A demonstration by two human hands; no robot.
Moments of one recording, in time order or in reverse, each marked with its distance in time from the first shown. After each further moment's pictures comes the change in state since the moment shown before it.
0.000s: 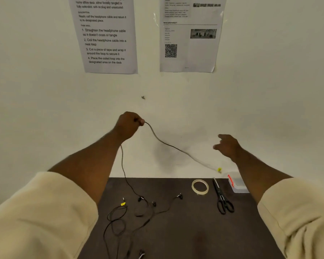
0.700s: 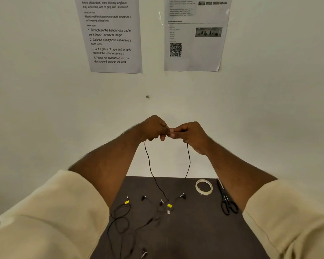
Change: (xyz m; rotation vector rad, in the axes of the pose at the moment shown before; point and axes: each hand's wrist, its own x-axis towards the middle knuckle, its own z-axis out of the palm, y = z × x) left_hand -0.009 0.043 0.027 -0.137 -0.499 -0.053; right_hand -0.053 -0.124 0.043 0.639 -0.352 -0.350
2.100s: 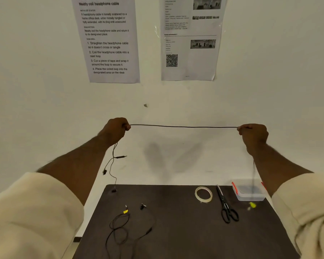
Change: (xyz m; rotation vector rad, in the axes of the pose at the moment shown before) left_hand -0.011 -0.070 -0.081 0.249 0.470 0.012; right_hand -0.012 0.029 -0.162 -0.182 0.907 0.110
